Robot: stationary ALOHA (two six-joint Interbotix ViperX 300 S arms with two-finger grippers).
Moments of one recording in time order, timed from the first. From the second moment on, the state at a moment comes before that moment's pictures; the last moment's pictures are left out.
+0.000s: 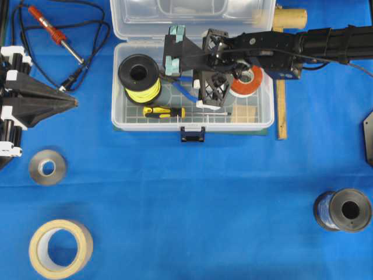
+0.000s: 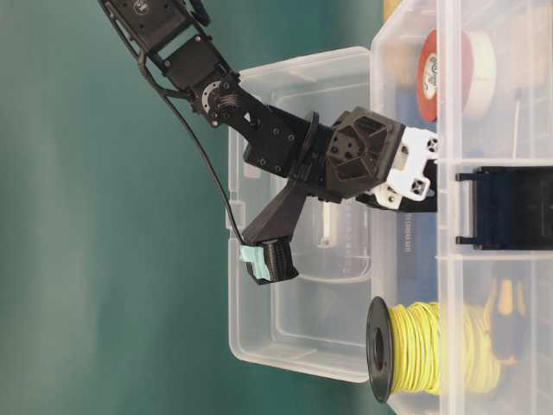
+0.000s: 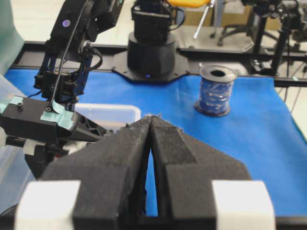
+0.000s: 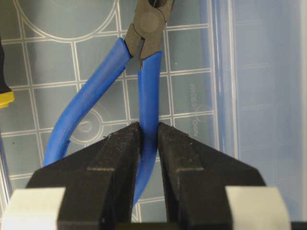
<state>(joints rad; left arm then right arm) 0.00 -0.94 1.18 -0.03 -0.27 0.00 -0.30 0.33 0.29 -0.02 0.49 -0.04</state>
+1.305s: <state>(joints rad) 0.04 -0.94 1.19 -0.04 -0.27 0.00 0.16 0.09 0.49 -0.02 0.28 0.22</state>
